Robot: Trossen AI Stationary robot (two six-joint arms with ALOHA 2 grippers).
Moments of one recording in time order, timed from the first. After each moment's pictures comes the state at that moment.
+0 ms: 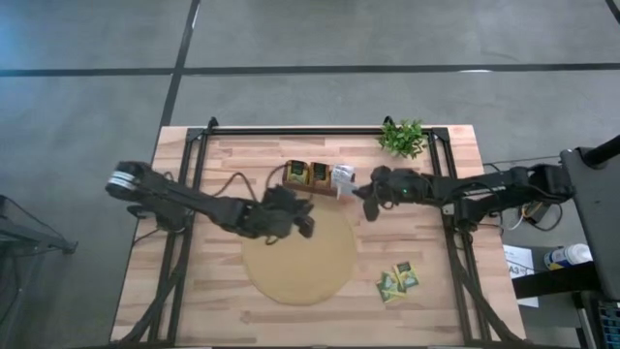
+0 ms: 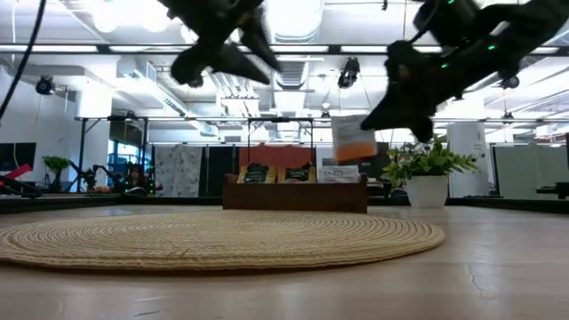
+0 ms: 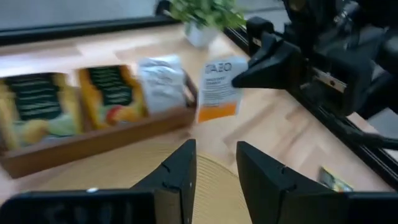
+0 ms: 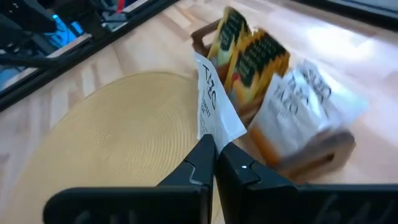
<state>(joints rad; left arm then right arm) -0.24 1.52 1.09 -0.18 -0.72 -0.93 -0.13 1.16 0.47 0.20 0.12 0.51</state>
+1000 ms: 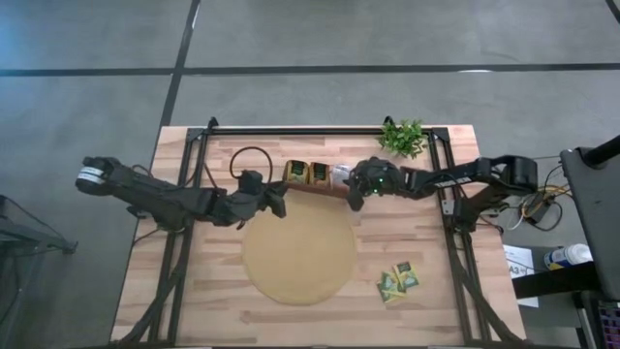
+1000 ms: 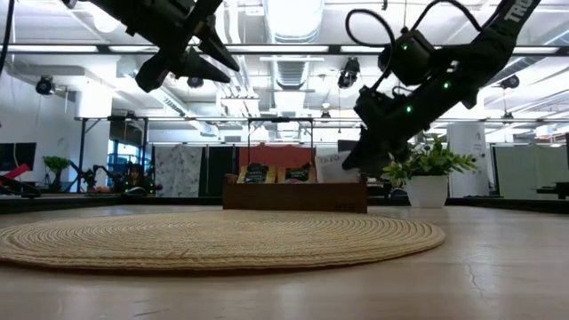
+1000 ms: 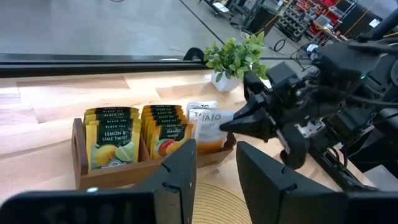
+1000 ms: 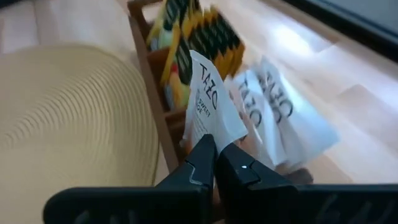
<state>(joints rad) -0.18 1.19 0.76 -0.01 -0.81 -0.91 -0.27 1.49 0.56 0.34 0.13 0.28</state>
